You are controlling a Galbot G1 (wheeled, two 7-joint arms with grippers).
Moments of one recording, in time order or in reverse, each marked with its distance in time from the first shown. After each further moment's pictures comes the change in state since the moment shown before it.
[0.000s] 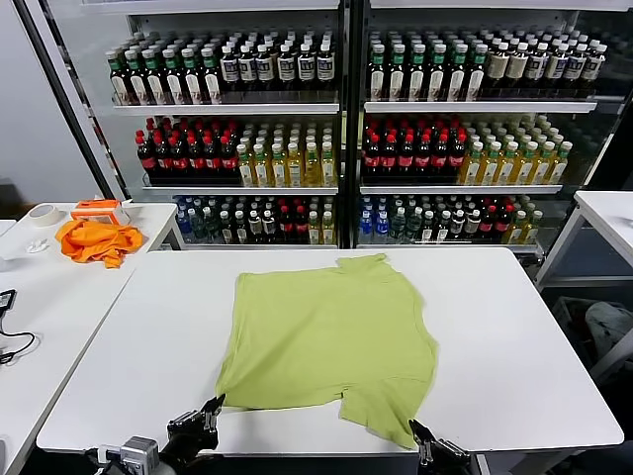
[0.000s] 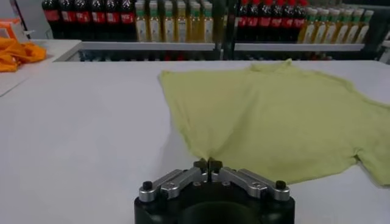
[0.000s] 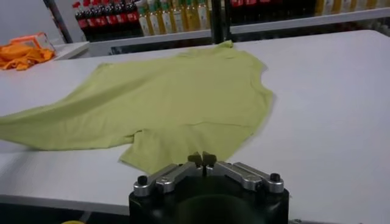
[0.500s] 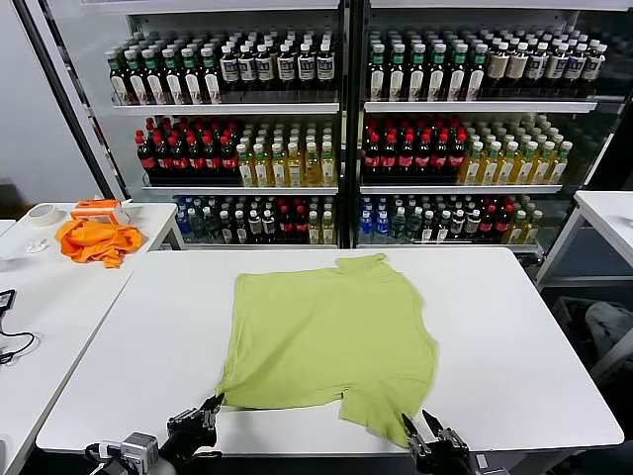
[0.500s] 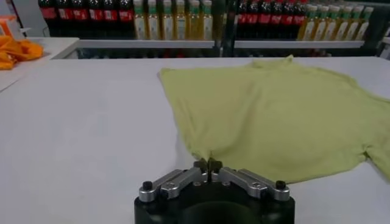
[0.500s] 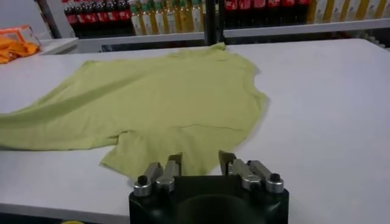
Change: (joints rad) left arm -0.038 0.009 0.010 0.040 -0.005 -0.006 0.016; right arm 0.157 0.038 -0.116 -0.117 -0.018 -0.040 0.043
